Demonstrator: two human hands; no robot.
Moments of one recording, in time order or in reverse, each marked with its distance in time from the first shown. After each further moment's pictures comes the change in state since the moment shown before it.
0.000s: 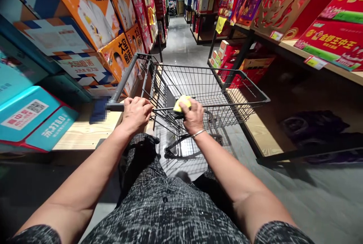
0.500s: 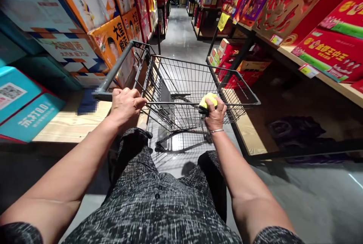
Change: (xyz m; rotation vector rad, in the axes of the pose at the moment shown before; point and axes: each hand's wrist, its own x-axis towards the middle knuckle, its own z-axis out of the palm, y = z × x) left_hand 0.003 -0.022 0.011 0.000 0.018 -0.055; right_hand -0.019 0.102 -0.020 -0.083 0.054 0.165
